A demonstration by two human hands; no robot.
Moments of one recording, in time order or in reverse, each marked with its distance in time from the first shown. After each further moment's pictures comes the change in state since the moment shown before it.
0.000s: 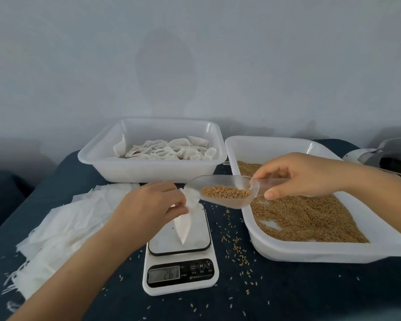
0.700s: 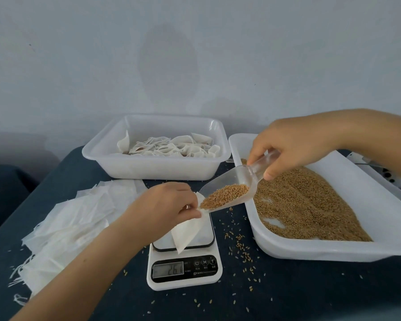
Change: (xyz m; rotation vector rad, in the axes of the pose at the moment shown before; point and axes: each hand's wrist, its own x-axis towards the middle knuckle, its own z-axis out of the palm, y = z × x) left_hand 0.005 0.000 0.008 -0.080 -0.161 0.003; right_hand 0.024 -0.066 -0.041 -0.518 -0.166 0.011
